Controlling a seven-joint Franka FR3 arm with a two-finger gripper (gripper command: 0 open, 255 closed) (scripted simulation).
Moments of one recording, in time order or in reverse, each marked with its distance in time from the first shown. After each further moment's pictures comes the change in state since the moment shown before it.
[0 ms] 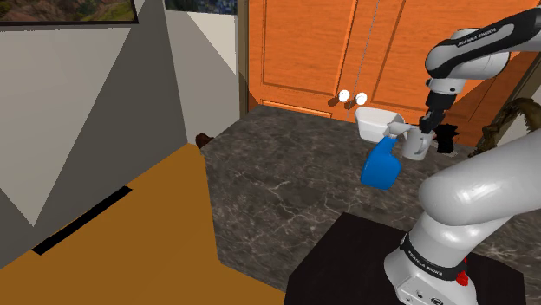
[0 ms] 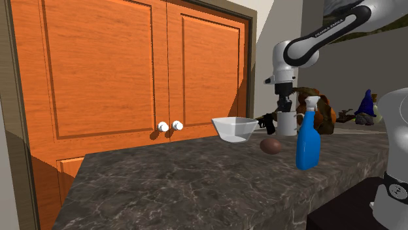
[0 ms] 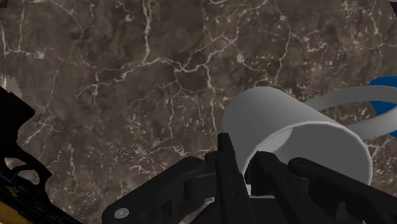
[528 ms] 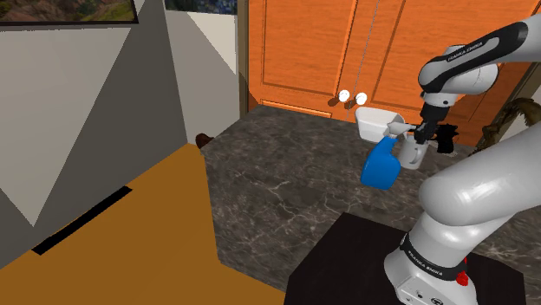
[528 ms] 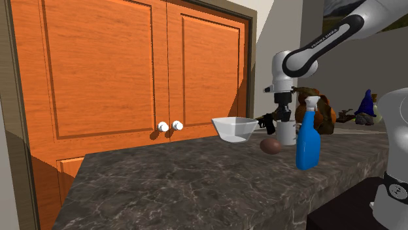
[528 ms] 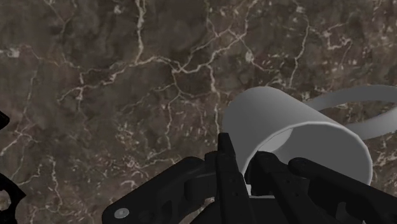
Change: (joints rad) arm 0.011 0.066 -0.044 -0.063 -0.001 0.127 -0.009
